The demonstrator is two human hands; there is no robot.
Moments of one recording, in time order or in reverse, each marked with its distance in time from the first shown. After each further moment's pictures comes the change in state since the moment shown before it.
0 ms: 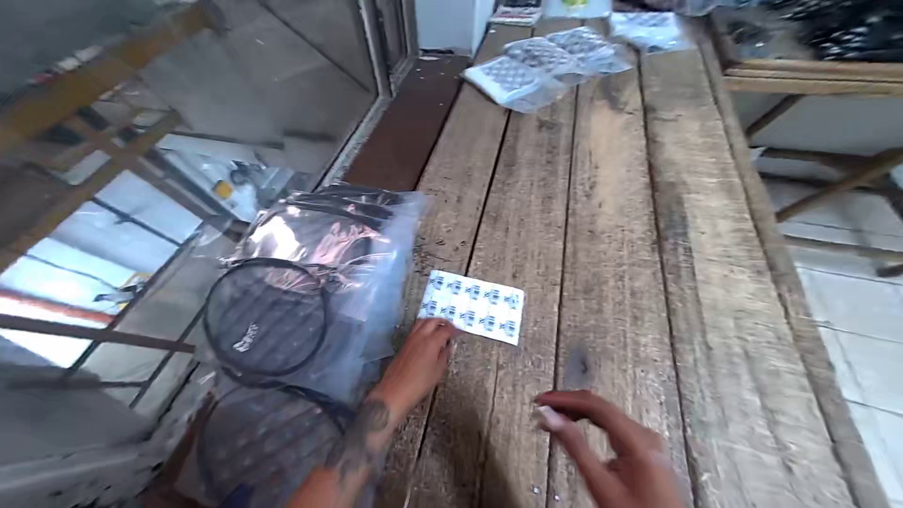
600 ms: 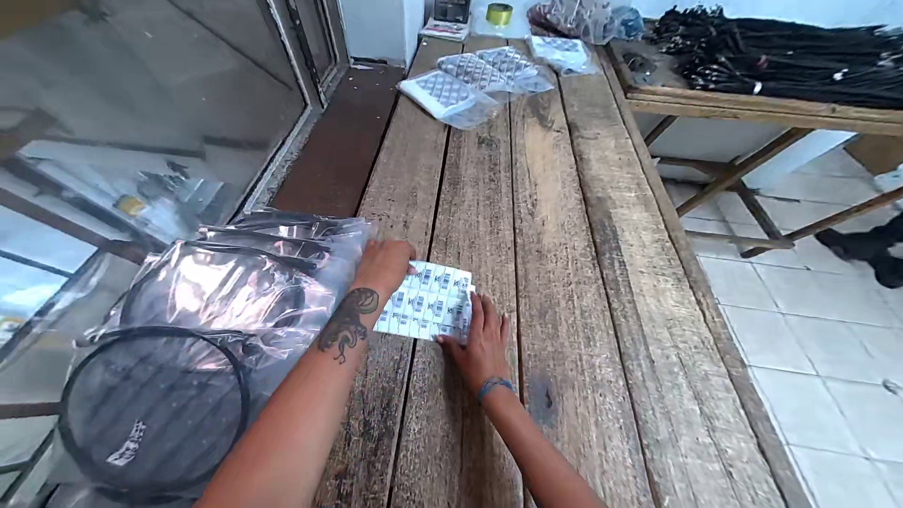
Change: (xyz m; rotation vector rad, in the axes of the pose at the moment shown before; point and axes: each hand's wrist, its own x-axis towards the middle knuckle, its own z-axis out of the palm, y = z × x) left_hand 0.207 0.007 -0.079 0.468 -0.080 0.004; right_hand 0.148 0.139 0.097 -0.509 0.178 0.305
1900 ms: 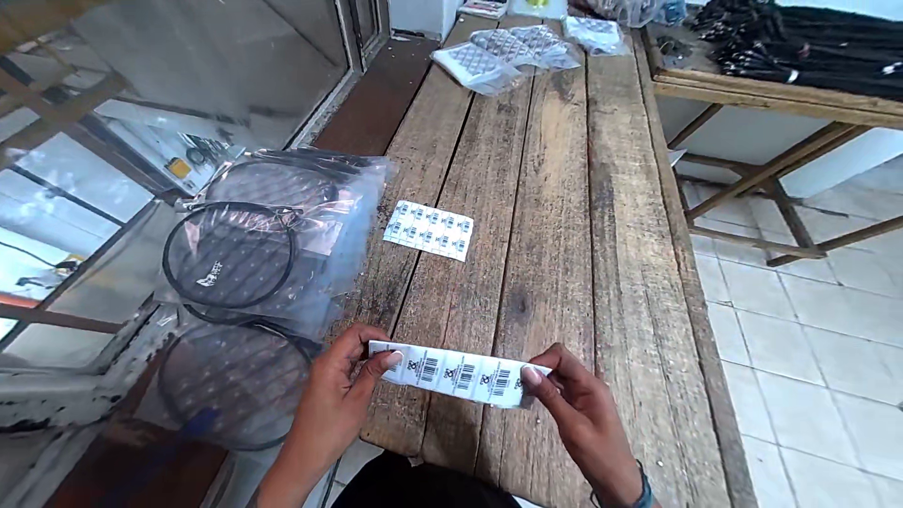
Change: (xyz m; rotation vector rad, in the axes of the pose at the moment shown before) left_hand -0.360 0.099 0.072 -1.037 0.582 -0.015; right_hand -0.211 0.026 -0.179 0.759 -0.114 -0.210
